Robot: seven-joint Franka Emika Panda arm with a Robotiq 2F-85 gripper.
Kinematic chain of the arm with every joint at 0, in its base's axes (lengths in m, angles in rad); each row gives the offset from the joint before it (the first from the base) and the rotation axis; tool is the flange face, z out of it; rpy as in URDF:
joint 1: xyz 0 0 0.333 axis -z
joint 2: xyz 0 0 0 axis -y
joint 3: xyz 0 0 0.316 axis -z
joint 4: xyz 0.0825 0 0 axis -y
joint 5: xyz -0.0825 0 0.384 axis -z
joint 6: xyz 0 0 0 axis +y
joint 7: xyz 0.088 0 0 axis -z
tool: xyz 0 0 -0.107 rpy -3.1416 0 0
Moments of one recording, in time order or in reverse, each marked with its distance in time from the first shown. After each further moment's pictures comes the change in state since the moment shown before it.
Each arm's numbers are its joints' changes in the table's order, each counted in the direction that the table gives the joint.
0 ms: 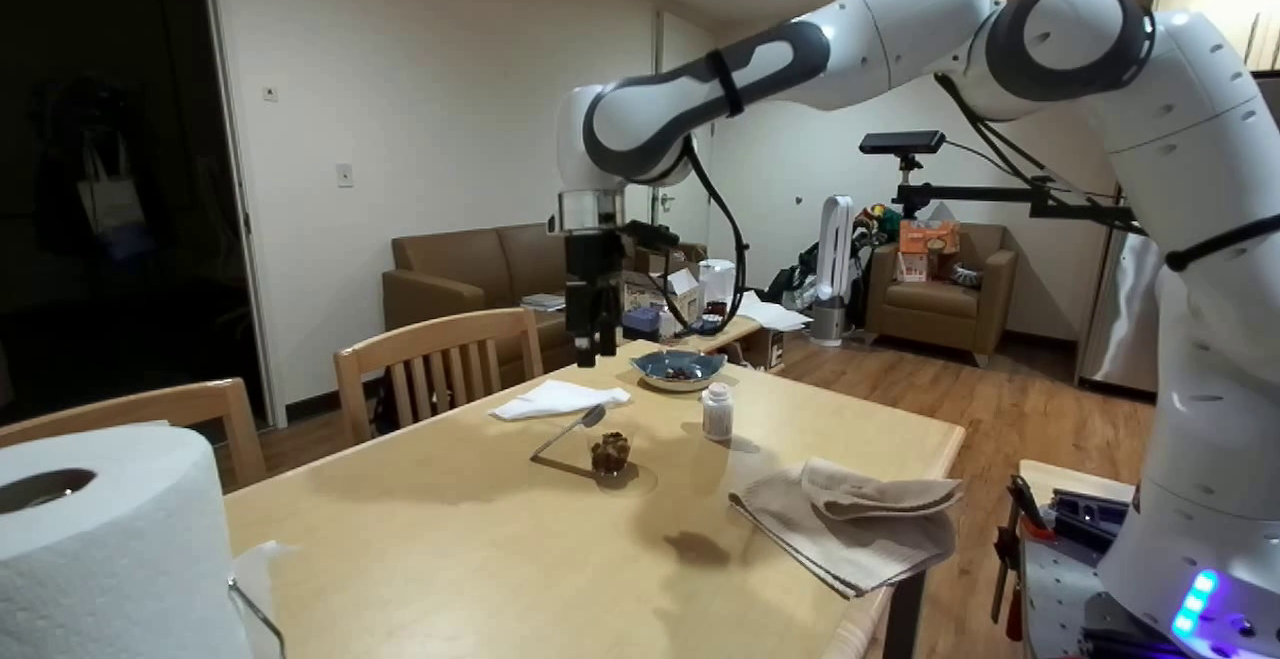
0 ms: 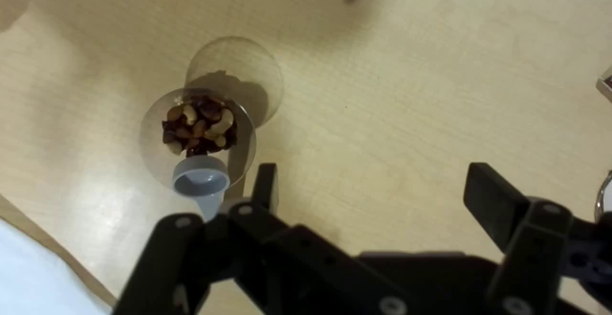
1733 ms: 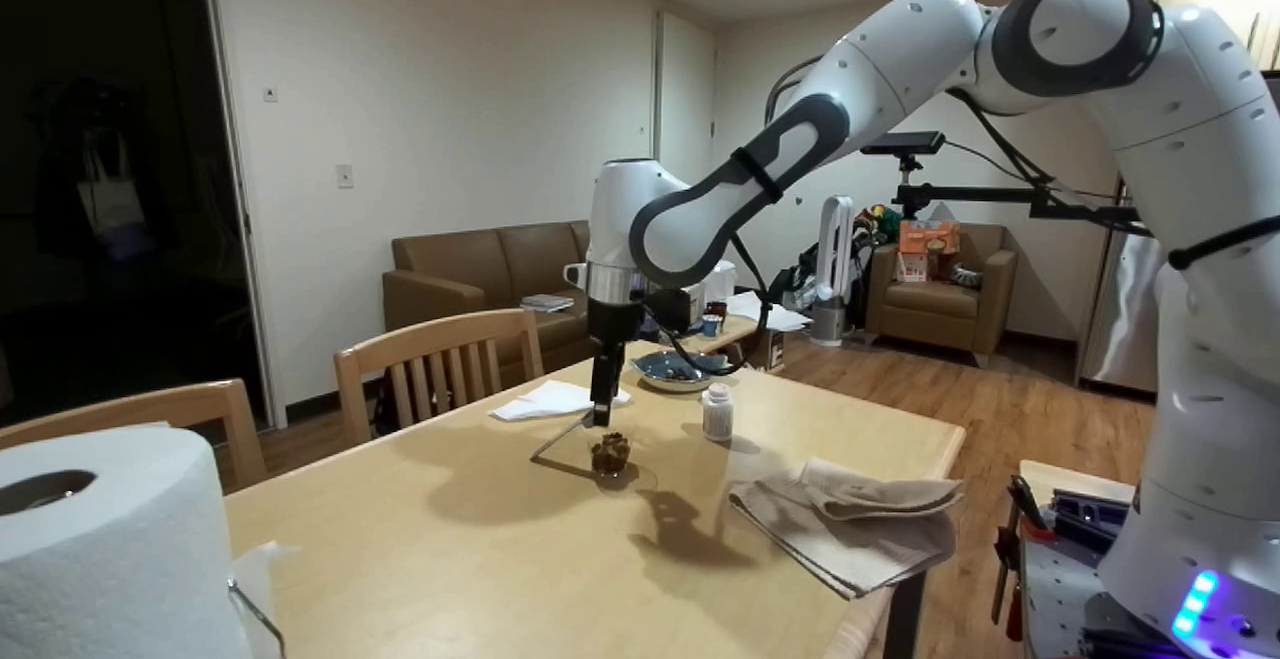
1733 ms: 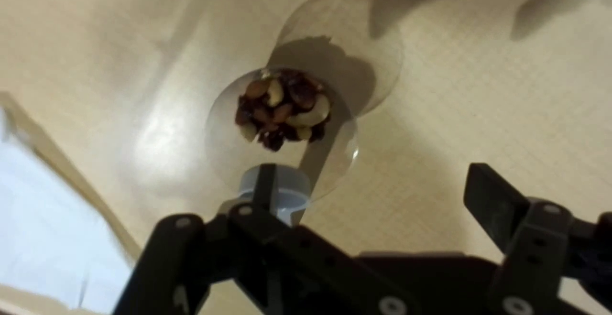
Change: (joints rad) arm -0.007 0.029 0.026 -0.333 0.192 -0.500 -0.077
